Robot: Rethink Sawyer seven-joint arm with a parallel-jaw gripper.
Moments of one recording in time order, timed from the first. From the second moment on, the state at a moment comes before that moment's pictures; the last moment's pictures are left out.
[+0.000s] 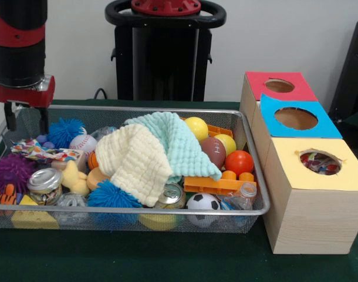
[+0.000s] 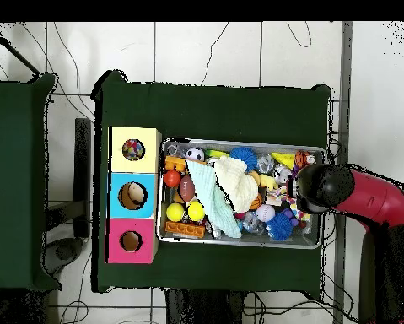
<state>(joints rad) -0.66 -0.56 0.08 1.40 -0.36 0.80 1.41</state>
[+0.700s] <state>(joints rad) -0.74 -0.55 0.17 1.41 -0.30 0.80 1.41</state>
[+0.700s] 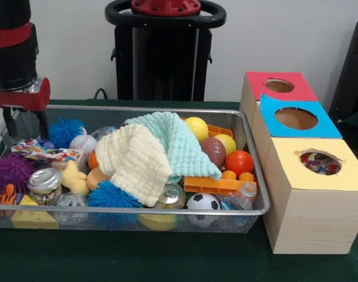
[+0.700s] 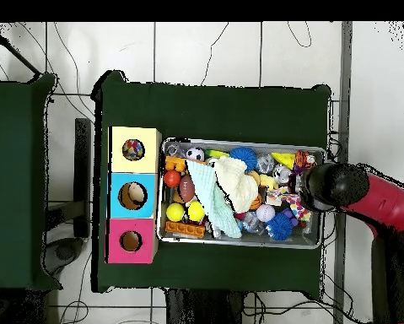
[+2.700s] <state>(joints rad) -0.49 -0.41 -0.12 1.41 -0.34 0.69 1.41</state>
